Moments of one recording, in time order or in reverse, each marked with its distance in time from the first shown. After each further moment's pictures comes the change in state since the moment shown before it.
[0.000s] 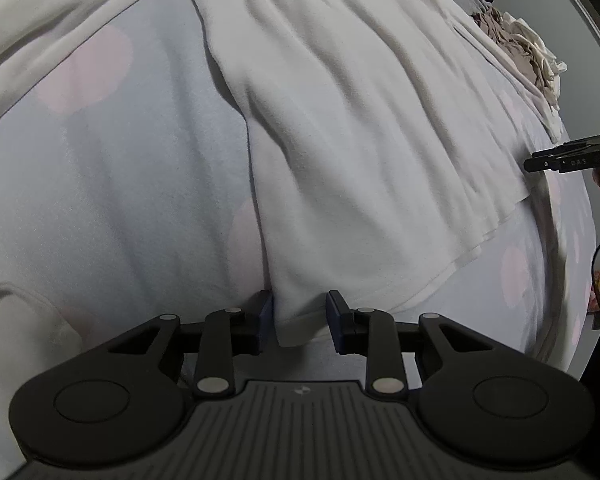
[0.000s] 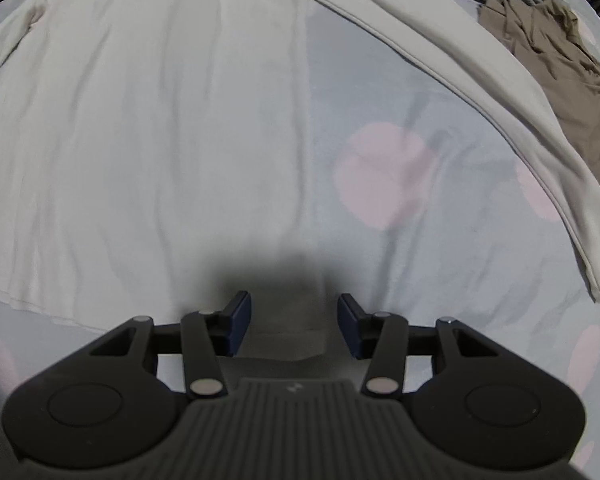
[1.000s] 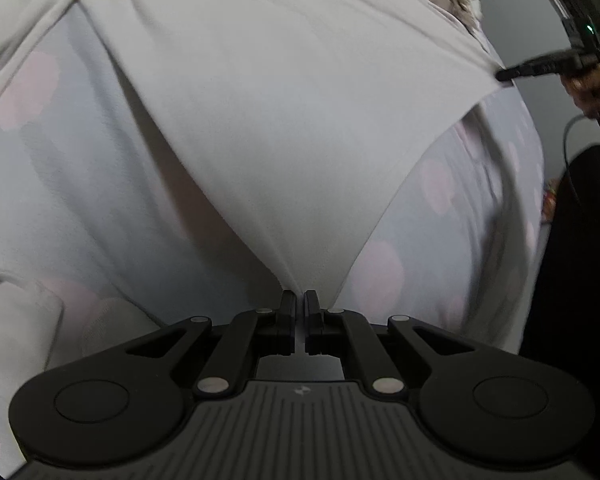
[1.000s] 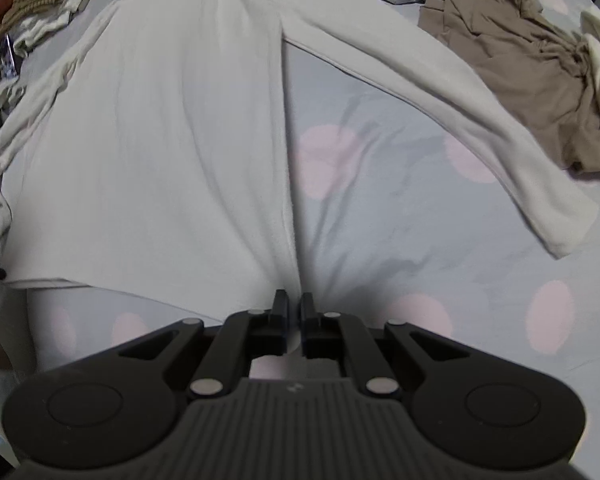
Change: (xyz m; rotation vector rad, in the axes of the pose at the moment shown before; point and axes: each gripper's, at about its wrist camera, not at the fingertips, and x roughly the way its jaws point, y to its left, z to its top) left arm -0.045 -0.030 -0.017 0.225 0.162 -0.124; right arm -0.084 -0.079 -0.029 -0.029 0.006 0.177
